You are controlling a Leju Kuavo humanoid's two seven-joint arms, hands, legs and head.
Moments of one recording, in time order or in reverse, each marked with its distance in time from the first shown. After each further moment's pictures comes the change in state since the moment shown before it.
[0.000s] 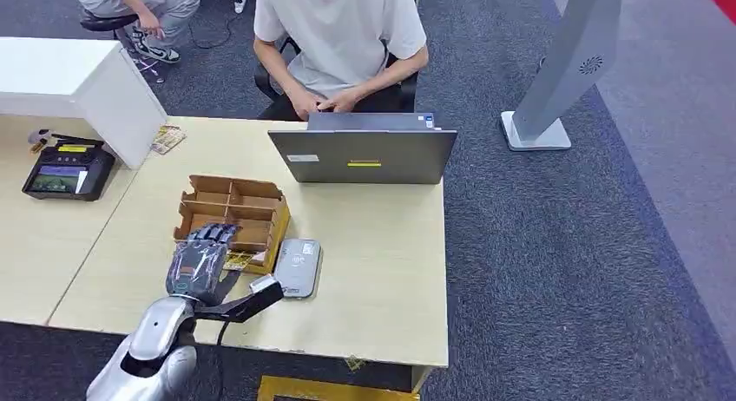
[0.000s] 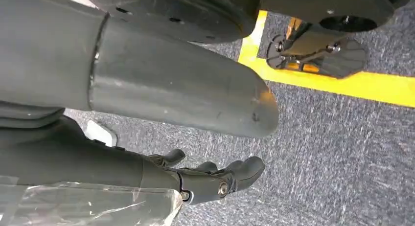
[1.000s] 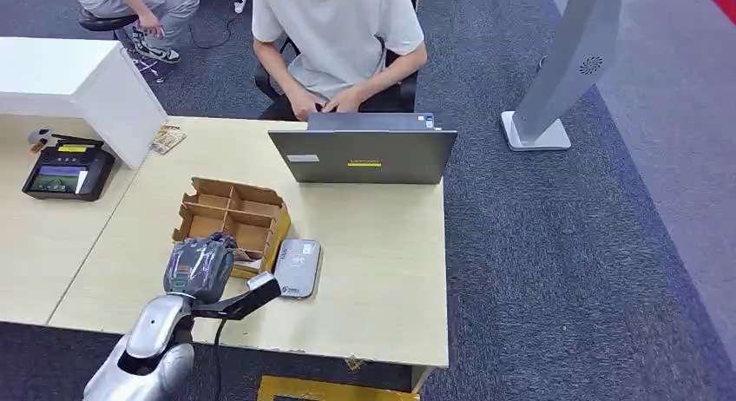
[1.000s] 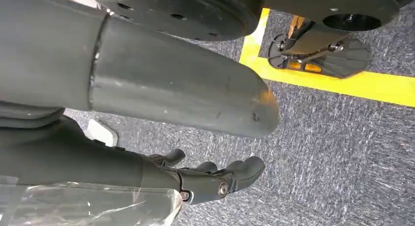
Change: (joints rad) left arm -0.004 0.002 0.008 0.001 0.039 0.002 -0.010; right arm 0.001 -0.005 0.000 0.000 0.005 0.003 0.002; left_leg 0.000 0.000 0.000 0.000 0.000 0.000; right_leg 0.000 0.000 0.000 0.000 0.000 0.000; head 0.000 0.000
